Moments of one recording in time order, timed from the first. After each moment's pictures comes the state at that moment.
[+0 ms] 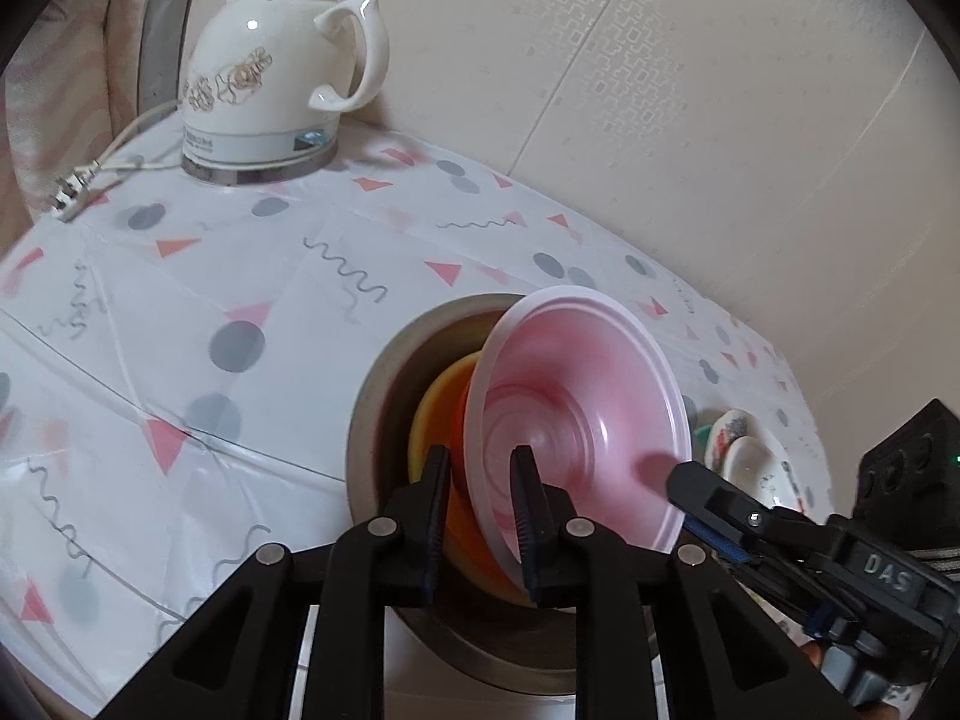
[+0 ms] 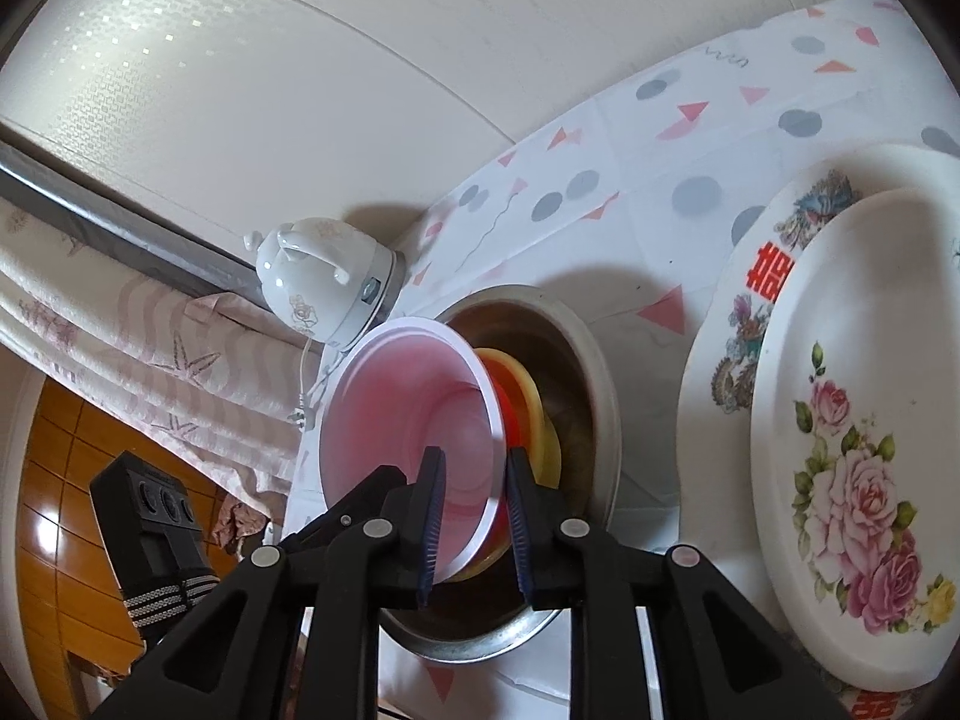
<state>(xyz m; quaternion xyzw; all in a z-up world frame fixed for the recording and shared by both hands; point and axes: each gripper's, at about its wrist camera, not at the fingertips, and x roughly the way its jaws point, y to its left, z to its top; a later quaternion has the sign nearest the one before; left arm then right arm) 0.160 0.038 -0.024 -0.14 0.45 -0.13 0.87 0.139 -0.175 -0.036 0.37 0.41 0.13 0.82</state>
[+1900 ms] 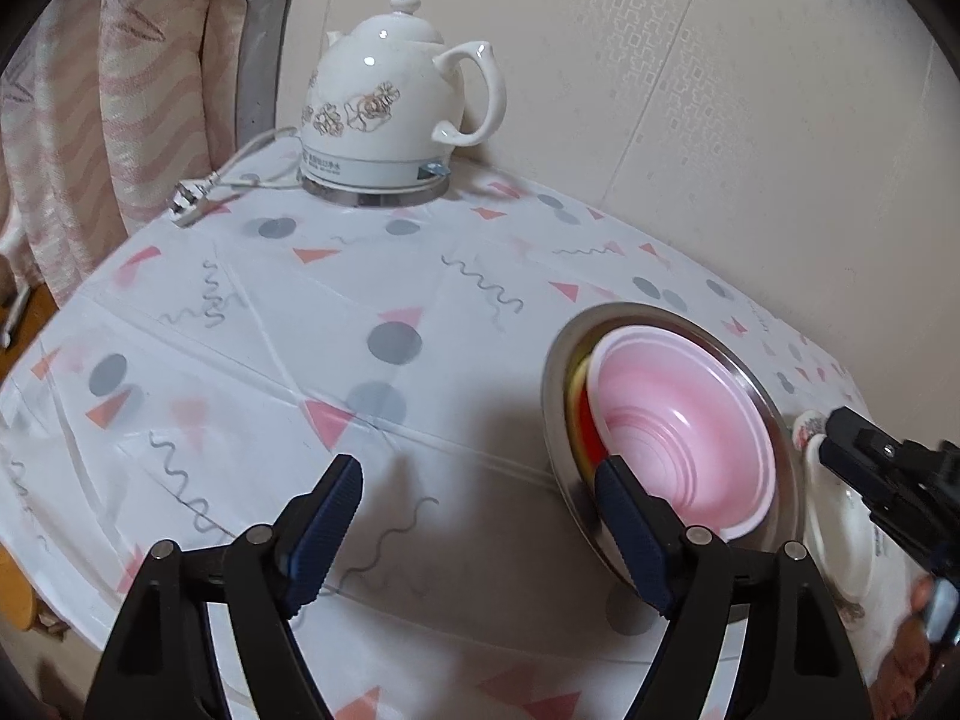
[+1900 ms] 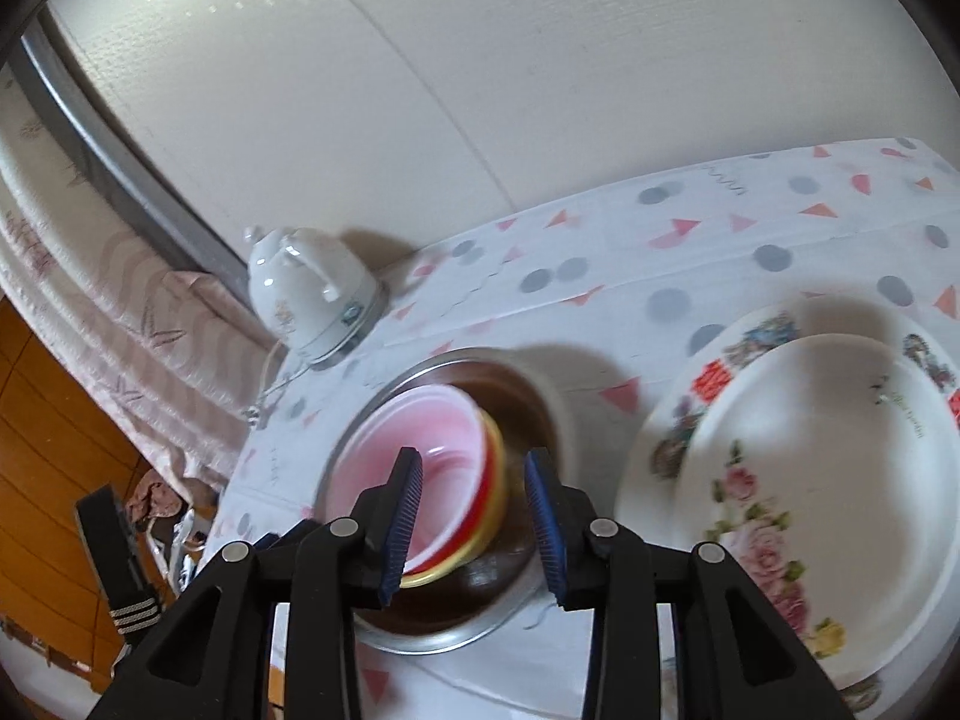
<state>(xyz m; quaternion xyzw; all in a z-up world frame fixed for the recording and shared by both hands) 0.130 0.085 -0.031 -0.12 0.42 -0.06 0.90 0.122 -0.174 0.001 0.25 0.38 0.07 0.89</state>
